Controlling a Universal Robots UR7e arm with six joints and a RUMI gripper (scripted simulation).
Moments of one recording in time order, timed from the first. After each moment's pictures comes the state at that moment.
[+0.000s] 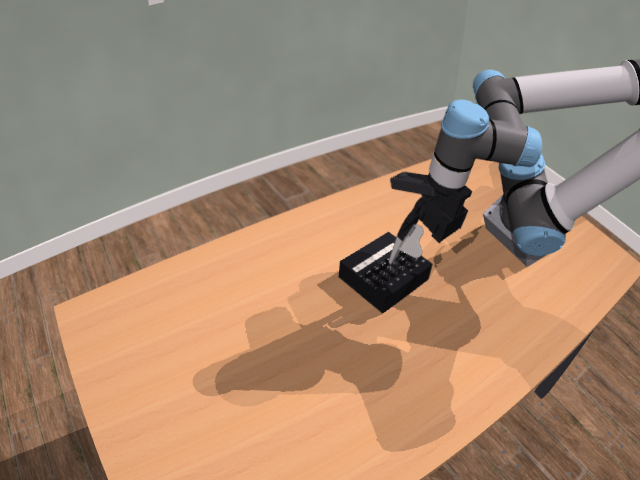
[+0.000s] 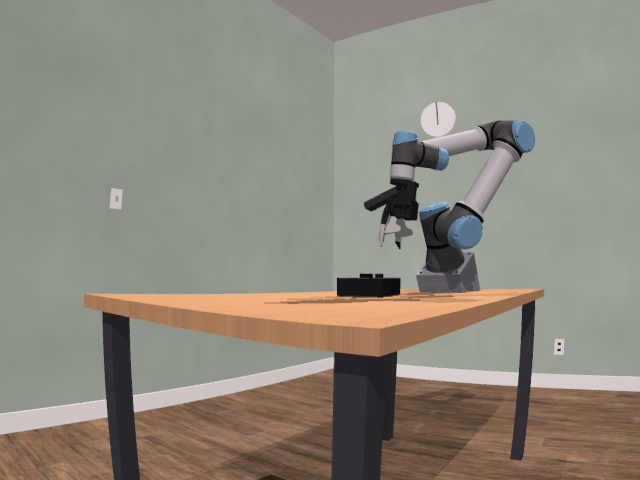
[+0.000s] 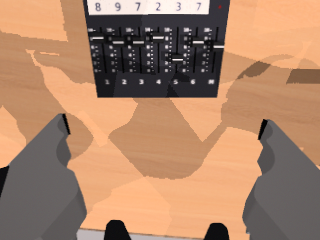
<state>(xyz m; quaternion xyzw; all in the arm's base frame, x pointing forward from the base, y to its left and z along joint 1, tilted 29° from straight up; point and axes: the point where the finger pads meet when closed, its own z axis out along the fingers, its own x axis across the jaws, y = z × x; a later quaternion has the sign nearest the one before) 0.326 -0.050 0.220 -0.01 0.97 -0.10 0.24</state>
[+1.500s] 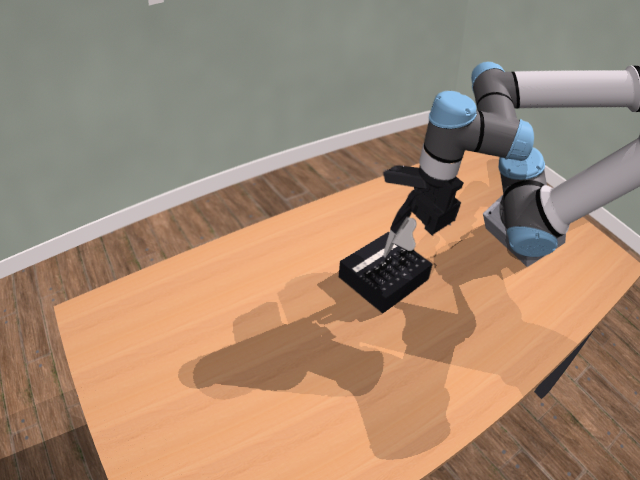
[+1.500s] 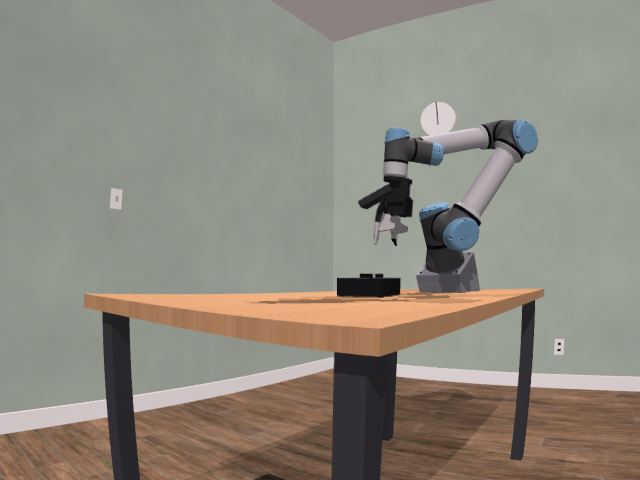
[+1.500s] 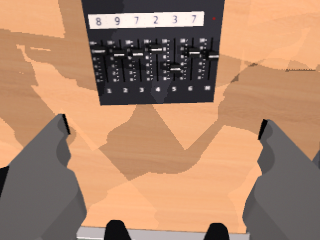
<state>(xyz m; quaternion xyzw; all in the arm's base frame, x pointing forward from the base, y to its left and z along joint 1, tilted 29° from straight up) 0.323 -0.064 0.229 -0.01 0.97 -0.08 0.23</state>
